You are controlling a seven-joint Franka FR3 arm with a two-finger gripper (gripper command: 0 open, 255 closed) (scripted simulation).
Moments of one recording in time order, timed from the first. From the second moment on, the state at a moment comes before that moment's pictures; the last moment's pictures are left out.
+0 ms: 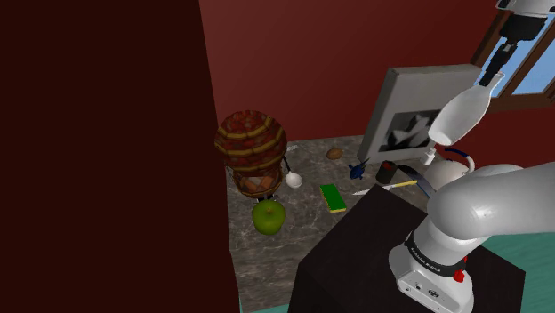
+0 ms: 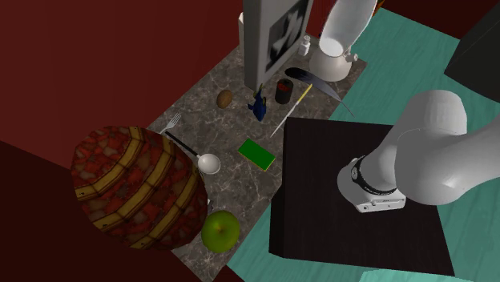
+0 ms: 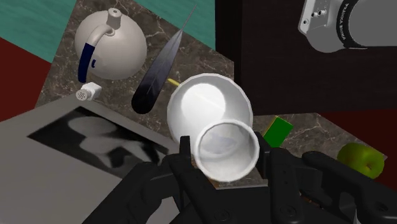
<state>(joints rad) -0.32 -0.67 -0.64 -2.06 -0.37 1.49 -0.89</state>
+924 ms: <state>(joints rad) -0.35 -0.72 -0.70 -2.24 -0.43 1.64 -0.89</state>
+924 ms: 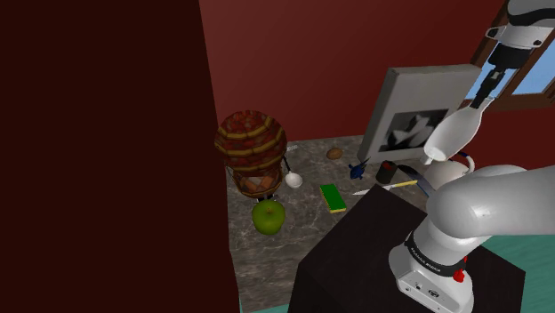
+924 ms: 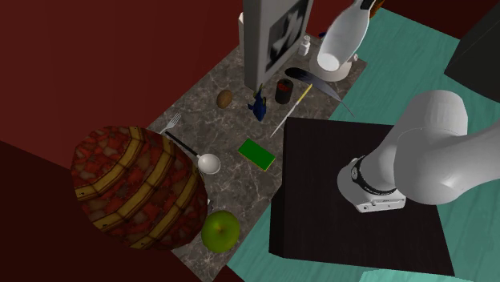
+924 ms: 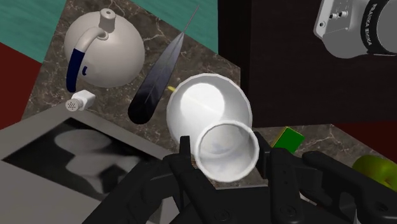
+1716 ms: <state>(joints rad) -0.36 -0.72 -0.76 -2.39 -0.48 1.79 -0.87</state>
